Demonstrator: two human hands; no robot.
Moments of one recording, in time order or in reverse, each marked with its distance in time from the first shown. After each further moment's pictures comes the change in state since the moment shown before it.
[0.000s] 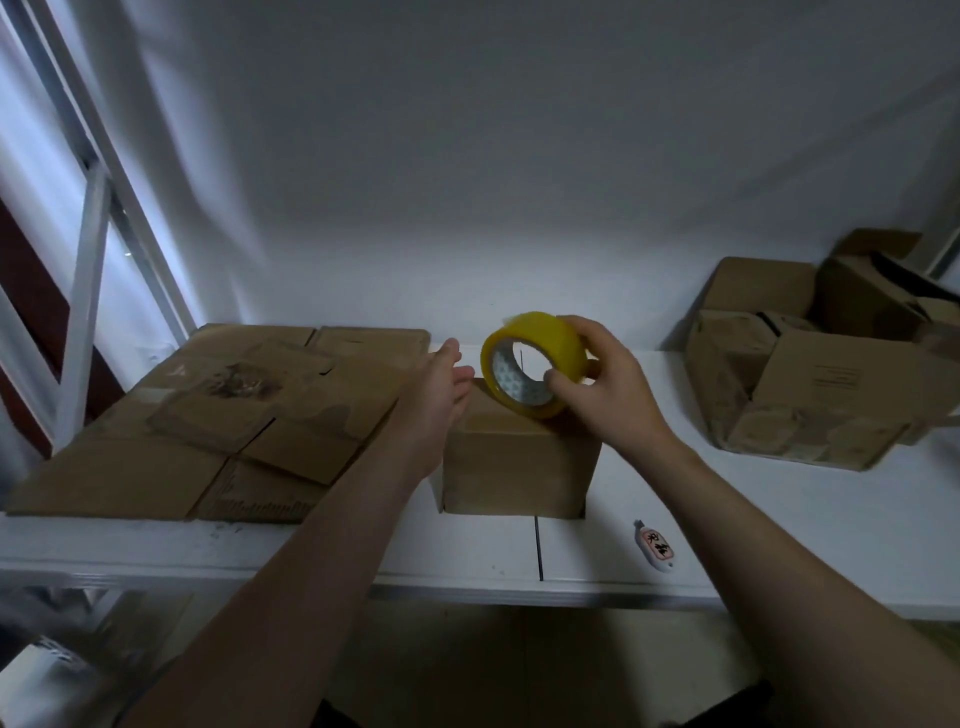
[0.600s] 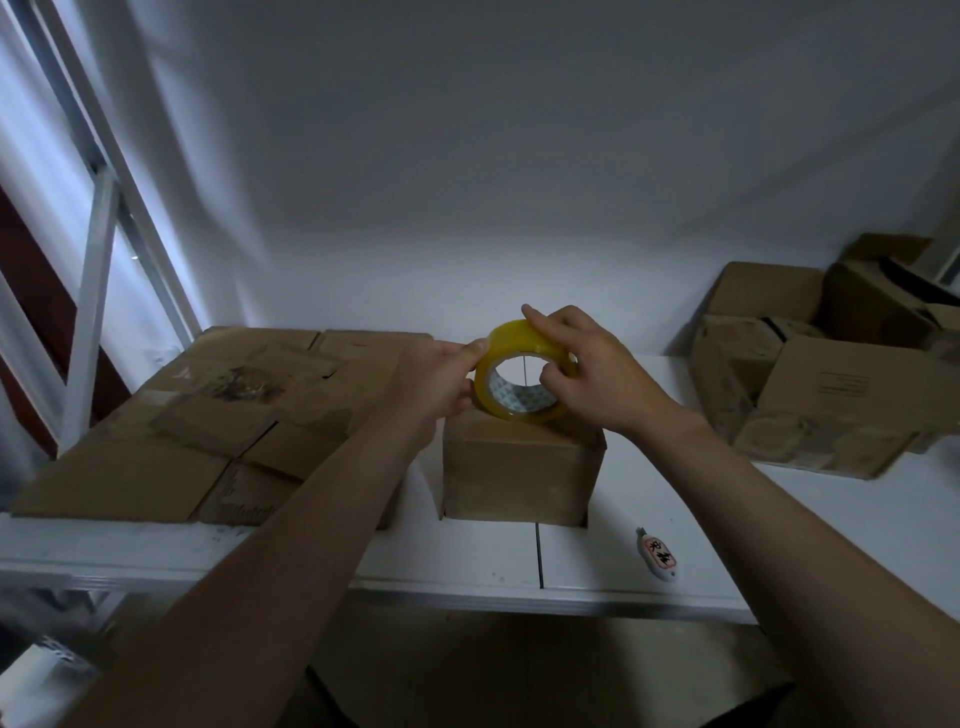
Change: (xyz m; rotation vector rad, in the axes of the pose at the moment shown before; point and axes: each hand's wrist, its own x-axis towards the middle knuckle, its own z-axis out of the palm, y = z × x) left_hand 0.006 0.020 -0.001 0.355 0.080 0.146; right_hand 0.027 -0.013 -0.009 -0.457 -0.245 -0.204
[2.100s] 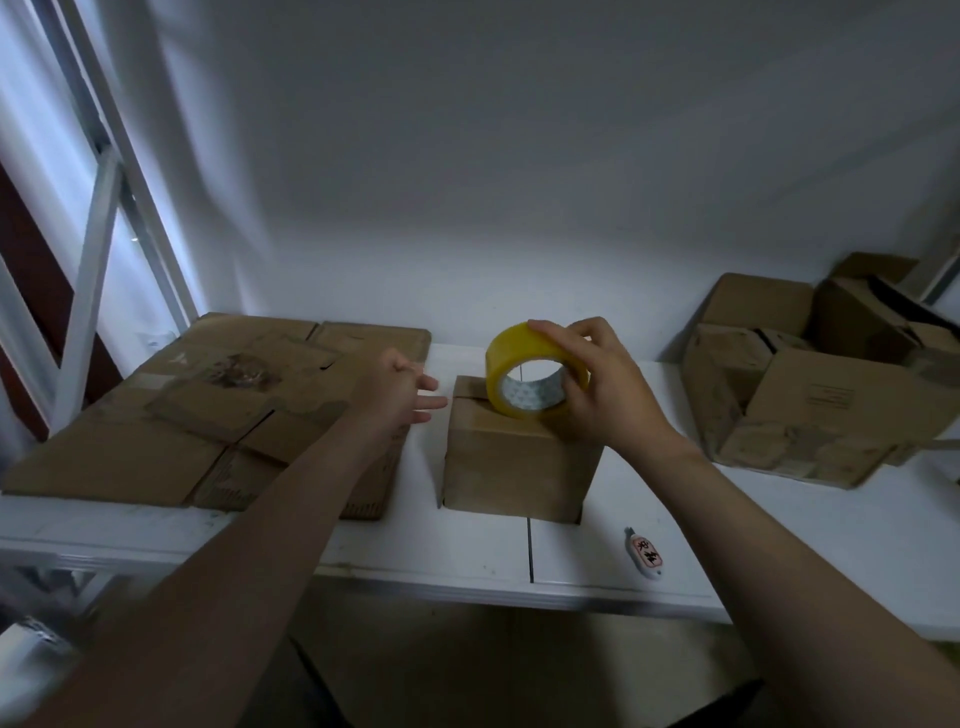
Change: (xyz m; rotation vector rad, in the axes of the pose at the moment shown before) left_hand 0.017 -0.037 -0.039 -0.059 0.043 -0.027; right_hand -0.018 0.010 0.009 -0.032 0.152 0.010
